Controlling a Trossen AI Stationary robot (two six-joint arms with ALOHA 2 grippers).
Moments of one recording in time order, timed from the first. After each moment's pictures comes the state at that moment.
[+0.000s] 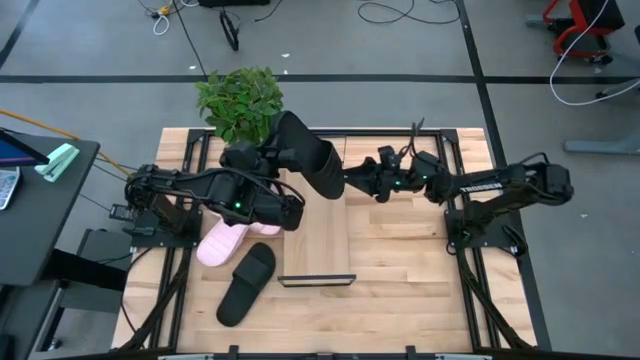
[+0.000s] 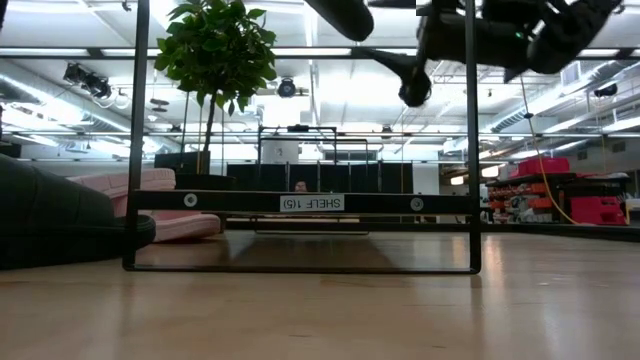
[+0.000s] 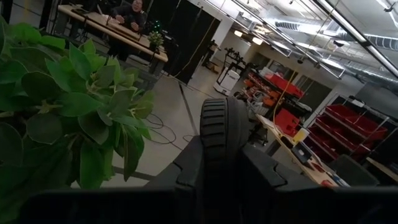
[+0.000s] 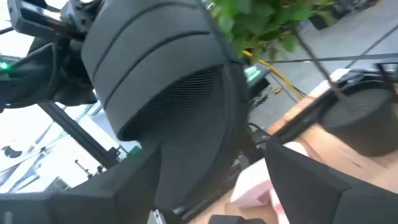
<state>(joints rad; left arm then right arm) -0.26 1.73 2.04 -1.36 -1.57 -1.65 -0.23 1.31 0.56 0.94 -0.24 0.83</state>
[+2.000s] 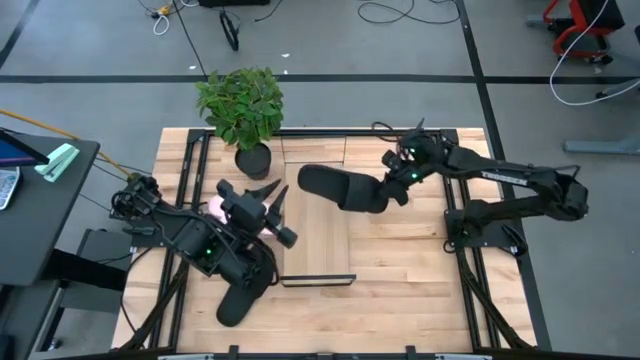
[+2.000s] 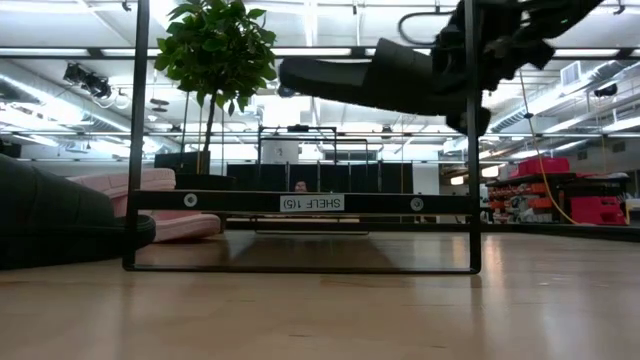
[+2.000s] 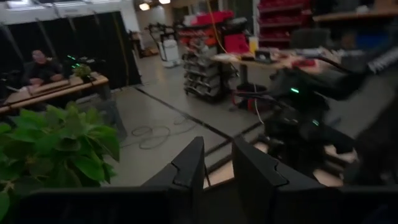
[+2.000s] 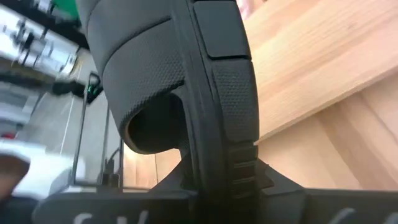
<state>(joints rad) -0.58 1.73 2.04 -1.33 -1.49 -0.95 -0.50 1.14 0.76 -0.32 -0.73 0.38</state>
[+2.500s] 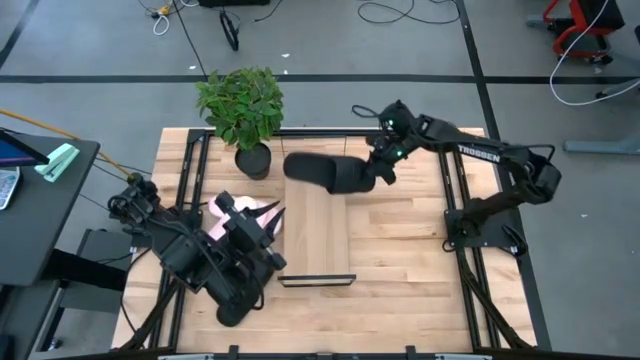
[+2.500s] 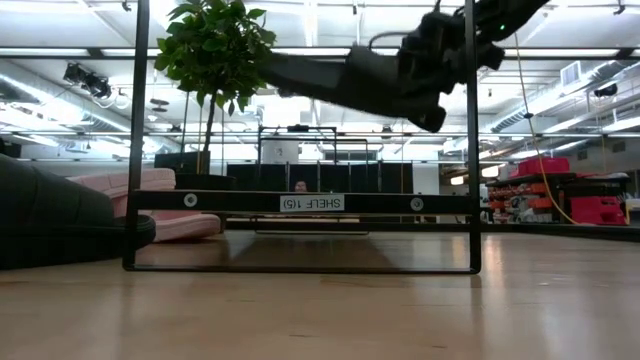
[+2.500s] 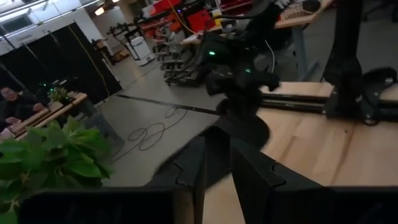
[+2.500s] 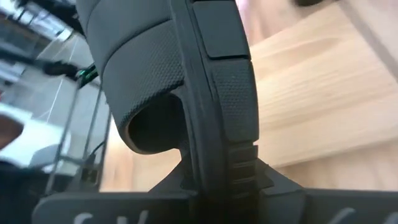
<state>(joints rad) -0.67 1.73 2.04 -1.46 -1.39 -0.82 -0.63 1.42 1.07 -0.50 -0.82 0.06</state>
